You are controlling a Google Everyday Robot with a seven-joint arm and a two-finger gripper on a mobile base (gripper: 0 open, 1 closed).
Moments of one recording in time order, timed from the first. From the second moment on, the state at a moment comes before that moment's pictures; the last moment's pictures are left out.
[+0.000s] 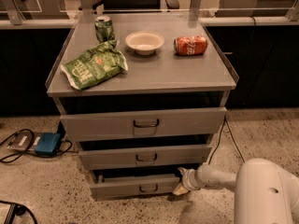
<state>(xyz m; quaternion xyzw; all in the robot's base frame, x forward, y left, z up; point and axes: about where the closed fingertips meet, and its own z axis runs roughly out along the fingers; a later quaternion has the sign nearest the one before) 0.595 -0.171 0.182 -0.59 0.76 0.07 0.28</state>
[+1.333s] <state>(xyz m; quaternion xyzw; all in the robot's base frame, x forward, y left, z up) 0.553 -0.170 0.190 -0.62 0.73 0.09 0.28</state>
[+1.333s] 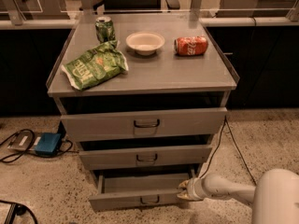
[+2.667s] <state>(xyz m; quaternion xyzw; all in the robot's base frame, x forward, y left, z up) 0.531 -0.176 0.188 -0.62 0.73 0.10 0.29</state>
